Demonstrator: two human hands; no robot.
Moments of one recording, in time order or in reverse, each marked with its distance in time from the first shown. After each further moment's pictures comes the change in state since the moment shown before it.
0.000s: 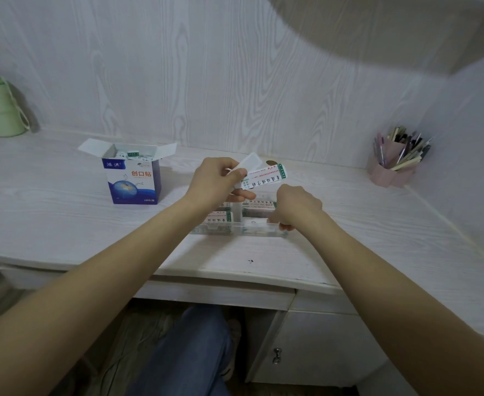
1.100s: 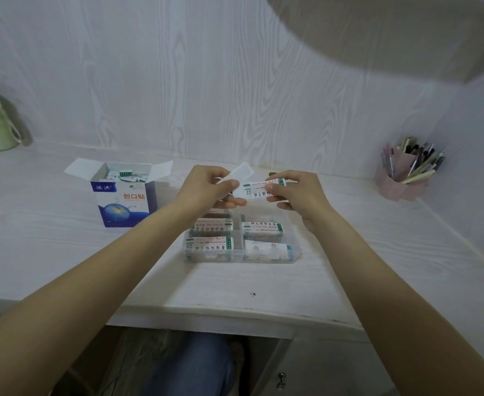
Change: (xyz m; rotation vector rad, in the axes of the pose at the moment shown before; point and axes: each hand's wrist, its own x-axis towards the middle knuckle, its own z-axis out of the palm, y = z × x) left_hand 0.040 0.001 -0.019 0.021 -0.027 -0.049; right_hand 0.040 0.005 -0.022 1.122 0.132 -0.130
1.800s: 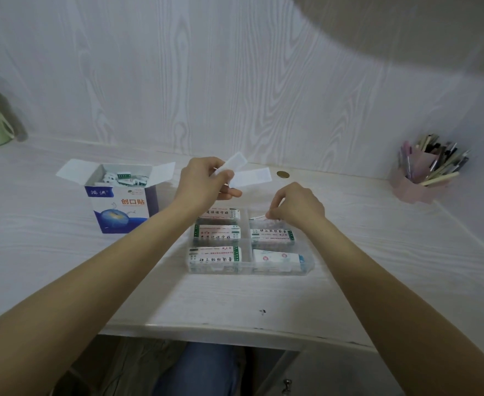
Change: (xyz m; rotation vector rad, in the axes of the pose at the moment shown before) left_hand 0.037 -0.013 -0.012 0.106 0.182 0.066; right_hand 0.042 0.019 0.023 -0.831 -0.082 0.060
